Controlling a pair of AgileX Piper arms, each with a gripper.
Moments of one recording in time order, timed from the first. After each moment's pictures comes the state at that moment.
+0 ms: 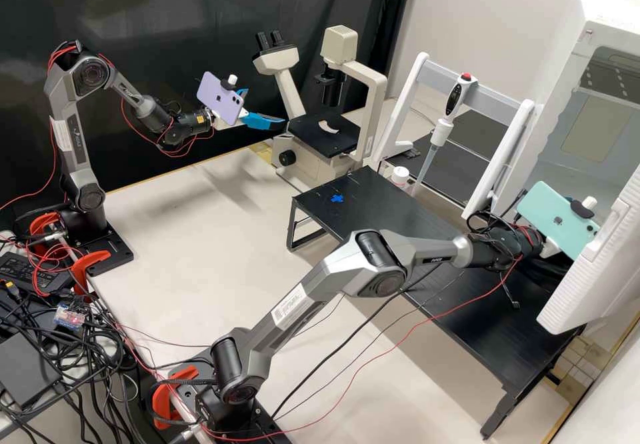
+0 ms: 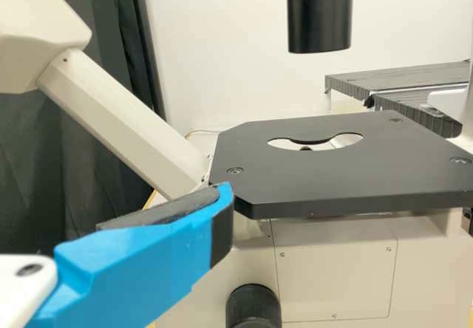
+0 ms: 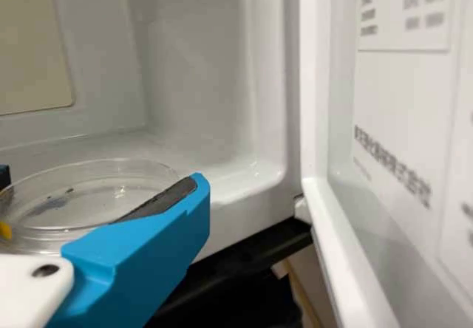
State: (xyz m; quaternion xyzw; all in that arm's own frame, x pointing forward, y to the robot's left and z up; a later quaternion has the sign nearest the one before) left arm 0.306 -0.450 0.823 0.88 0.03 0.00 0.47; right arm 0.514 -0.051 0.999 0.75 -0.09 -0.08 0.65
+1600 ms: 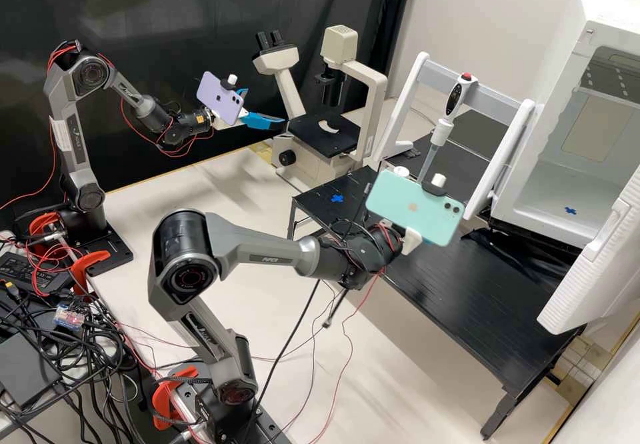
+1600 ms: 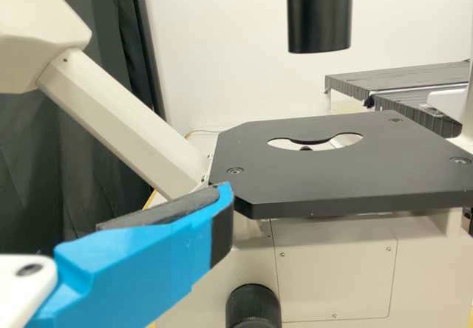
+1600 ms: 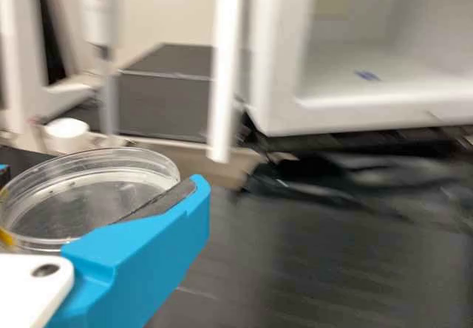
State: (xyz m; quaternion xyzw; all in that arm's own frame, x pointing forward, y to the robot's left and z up) left arm 0.306 -0.450 0.823 0.88 0.03 0.00 0.47; right arm 0.249 0.086 0.930 0.69 0.12 -0.08 0.71
